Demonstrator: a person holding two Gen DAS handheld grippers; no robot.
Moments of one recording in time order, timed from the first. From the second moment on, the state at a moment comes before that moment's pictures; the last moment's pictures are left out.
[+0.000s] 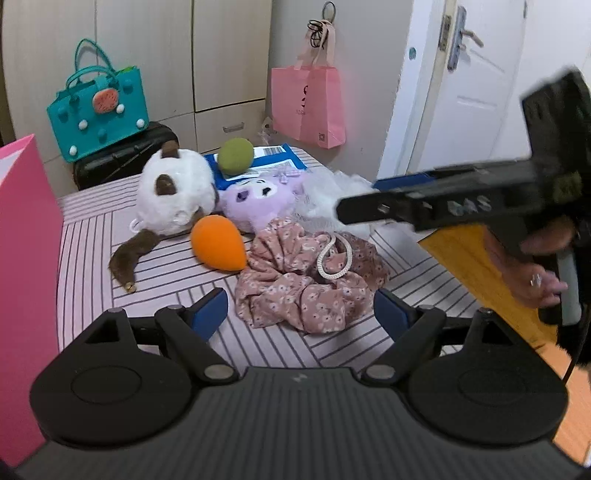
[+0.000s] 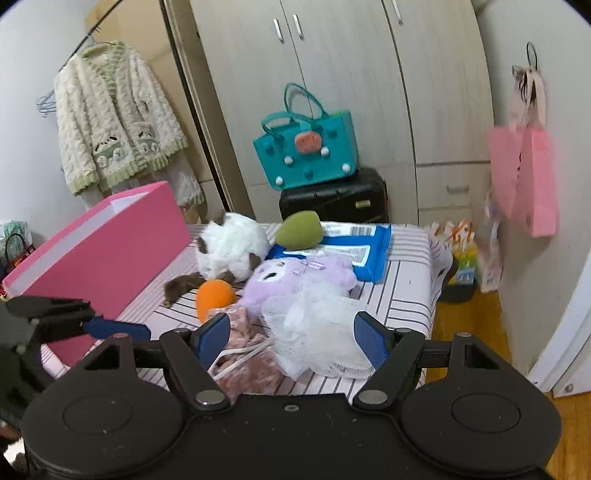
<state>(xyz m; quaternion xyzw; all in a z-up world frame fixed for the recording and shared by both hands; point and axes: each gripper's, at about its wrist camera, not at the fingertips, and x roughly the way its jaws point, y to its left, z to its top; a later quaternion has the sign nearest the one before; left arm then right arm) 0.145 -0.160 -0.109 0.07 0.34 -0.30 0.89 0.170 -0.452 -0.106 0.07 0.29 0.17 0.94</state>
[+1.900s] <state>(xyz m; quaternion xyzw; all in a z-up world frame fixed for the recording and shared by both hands) 0.155 -0.173 -0.117 0.10 0.37 -0.26 0.88 0.169 -0.443 -0.121 0.01 0.32 0.10 0.94</state>
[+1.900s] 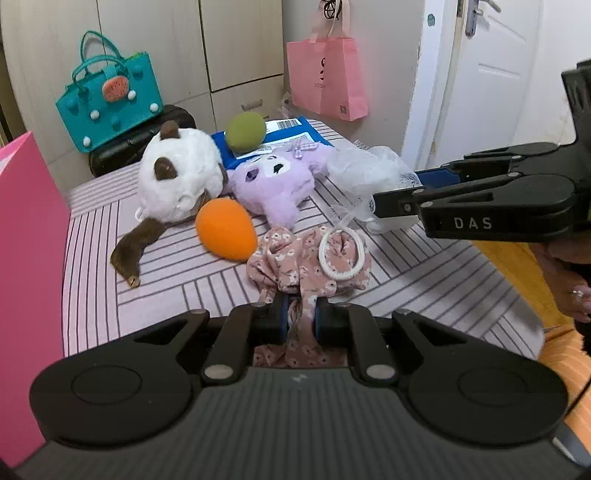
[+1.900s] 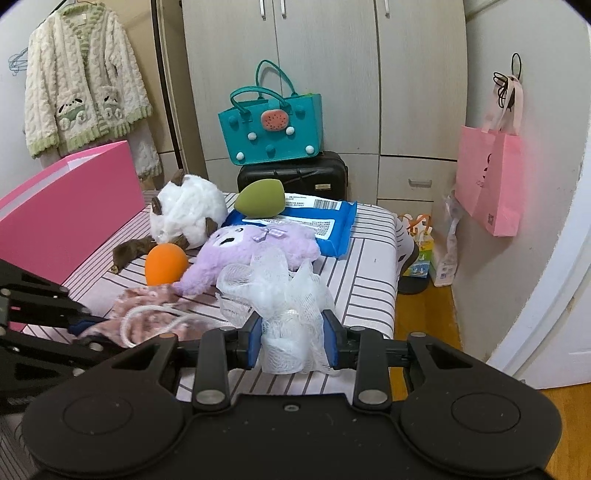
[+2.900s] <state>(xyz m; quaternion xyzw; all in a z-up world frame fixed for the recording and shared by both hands) 0.118 -0.094 -0.090 0.08 0.47 -0.30 0.82 0.128 -0.403 -0.096 0.04 0.40 0.19 0.89</state>
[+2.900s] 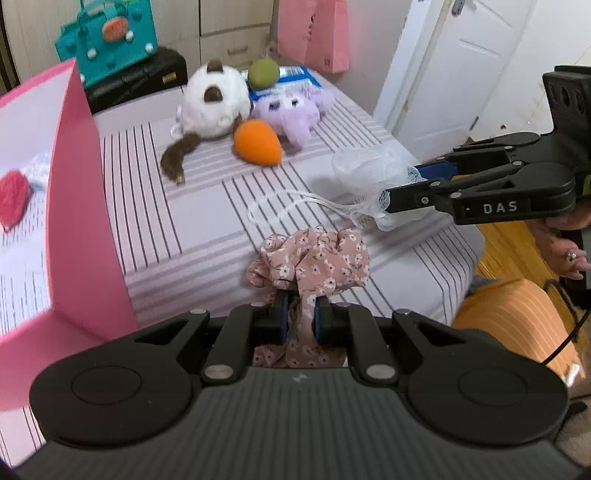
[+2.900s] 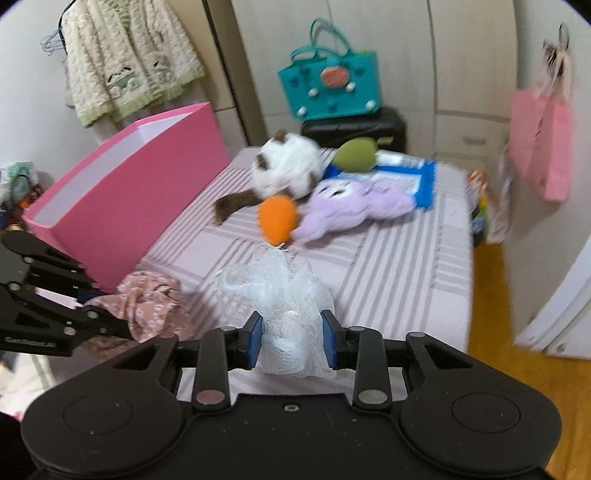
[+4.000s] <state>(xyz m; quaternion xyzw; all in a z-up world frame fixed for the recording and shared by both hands) 0.096 0.005 -0.043 0.06 0.50 -0.26 0.82 0.106 -0.319 -0.028 0.08 0.47 0.34 0.81</state>
